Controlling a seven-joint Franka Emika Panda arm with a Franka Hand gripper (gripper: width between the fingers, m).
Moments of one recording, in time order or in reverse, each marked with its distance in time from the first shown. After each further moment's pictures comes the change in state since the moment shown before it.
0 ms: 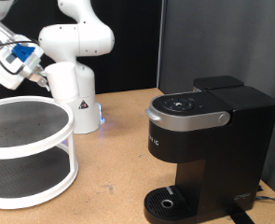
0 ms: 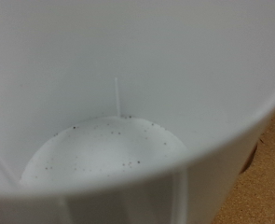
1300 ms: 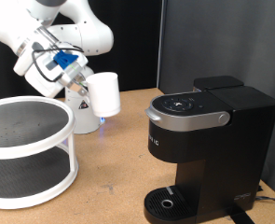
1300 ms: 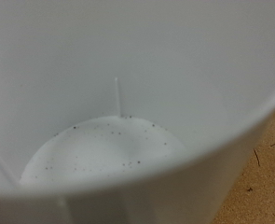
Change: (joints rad) arm 0.145 0.013 0.196 -0.091 0.319 0.374 0.123
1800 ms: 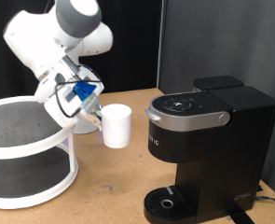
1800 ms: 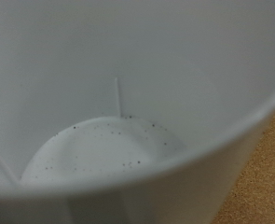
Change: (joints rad) arm 0.091 0.160 0.068 -0.048 0.135 0.227 -0.036
